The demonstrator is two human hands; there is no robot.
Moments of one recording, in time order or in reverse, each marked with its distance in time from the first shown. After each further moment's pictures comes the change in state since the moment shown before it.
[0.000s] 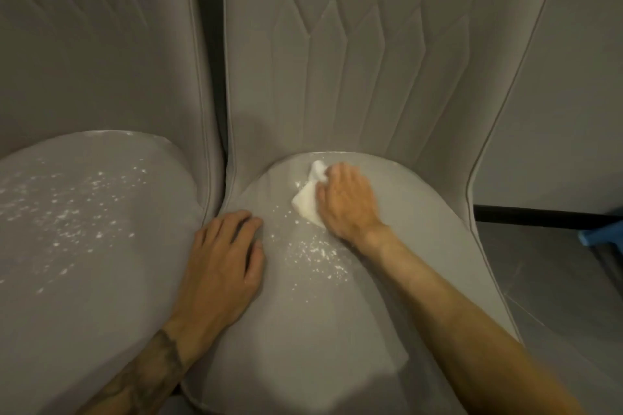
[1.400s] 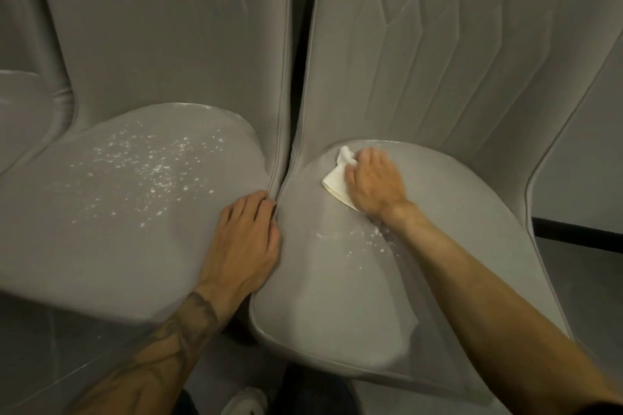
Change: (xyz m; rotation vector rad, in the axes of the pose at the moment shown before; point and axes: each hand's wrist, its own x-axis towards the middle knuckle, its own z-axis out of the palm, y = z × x) left_hand -0.038 -0.030 -0.038 0.137 -0.095 -0.150; right_hand 0.007 -0.049 -0.008 -0.029 -0.056 -0.021
